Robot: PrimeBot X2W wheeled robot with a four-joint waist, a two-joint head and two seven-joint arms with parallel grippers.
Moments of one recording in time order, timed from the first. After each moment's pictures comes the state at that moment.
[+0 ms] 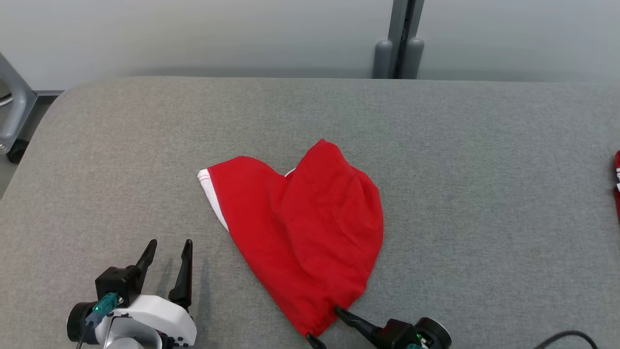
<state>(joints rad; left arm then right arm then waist) -0.19 0.08 -0.03 0.57 -0.19 -0.10 -0.26 -0.19 -0.07 0.80 0.44 0.33 0.13 -0.26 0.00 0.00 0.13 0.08</state>
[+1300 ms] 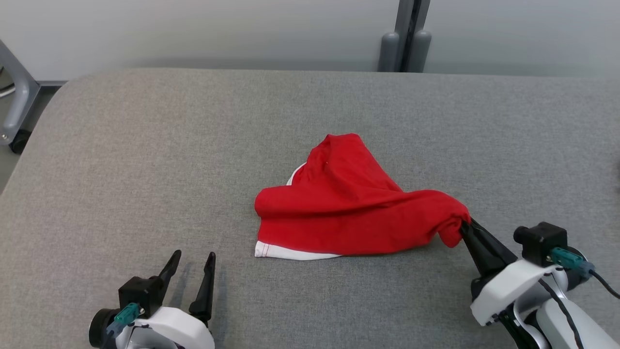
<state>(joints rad) -0.15 0.06 -0.08 0.56 -0.18 -0.13 -0.26 -0.28 -0.31 0.43 0.38 0.47 0.13 -0.16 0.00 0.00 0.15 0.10</state>
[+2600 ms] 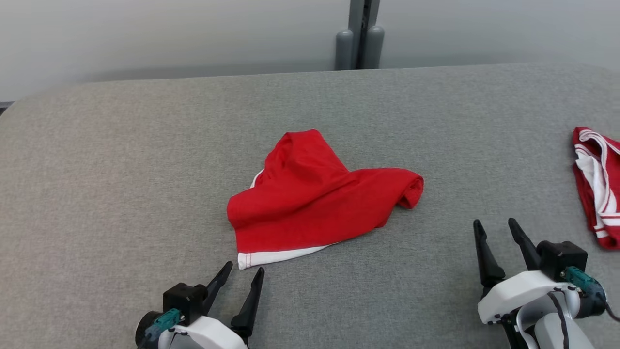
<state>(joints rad) -0.16 0.08 -0.37 0.54 -0.37 -0.13 -0.26 -0.27 -0.09 0.06 0.58 0.23 0.13 -0.26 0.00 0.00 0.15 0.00</state>
